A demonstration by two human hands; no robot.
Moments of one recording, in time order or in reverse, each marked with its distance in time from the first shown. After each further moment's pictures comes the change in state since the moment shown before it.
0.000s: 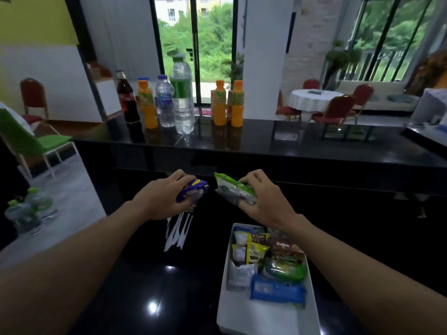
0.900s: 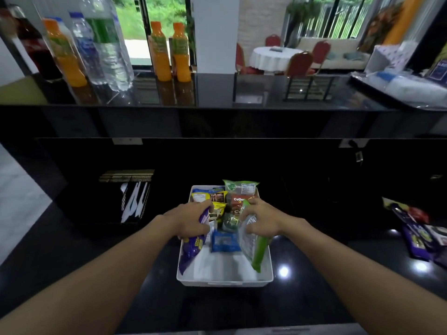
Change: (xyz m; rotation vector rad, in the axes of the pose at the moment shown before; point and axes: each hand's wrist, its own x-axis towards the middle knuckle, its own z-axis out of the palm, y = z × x) left_hand 0.005 0.160 0.140 -0.340 -0.546 0.011; right_hand -0.148 0.083 0.010 -0.013 -0.593 0.531
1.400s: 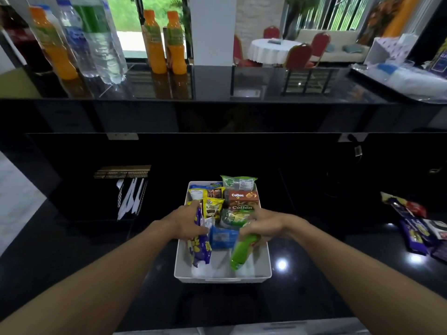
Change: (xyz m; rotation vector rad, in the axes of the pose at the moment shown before) left_hand 0.007 -0.009 0.027 -0.267 0.007 -0.159; right_hand -0.006 0.006 0.013 0.513 -0.237 0.233
